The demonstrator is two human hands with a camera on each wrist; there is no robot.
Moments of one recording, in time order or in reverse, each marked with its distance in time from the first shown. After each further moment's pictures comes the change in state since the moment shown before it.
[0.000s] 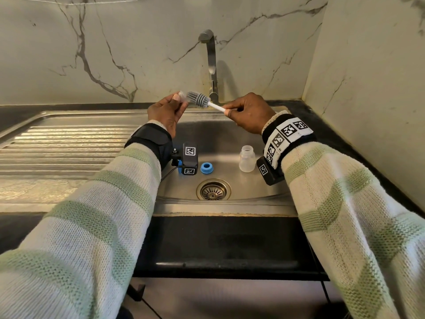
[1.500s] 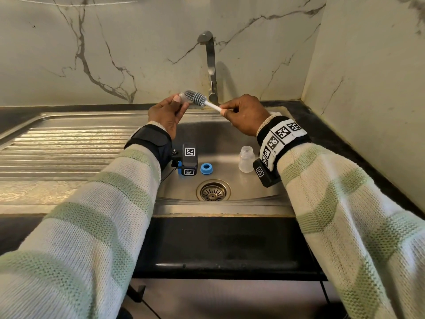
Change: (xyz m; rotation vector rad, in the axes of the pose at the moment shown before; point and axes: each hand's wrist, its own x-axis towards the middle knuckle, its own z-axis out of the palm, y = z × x) left_hand -0.003 -0.001 0.000 -0.003 -0.041 -0.015; right_hand 0.003 -0.005 0.009 0.010 0.036 -0.001
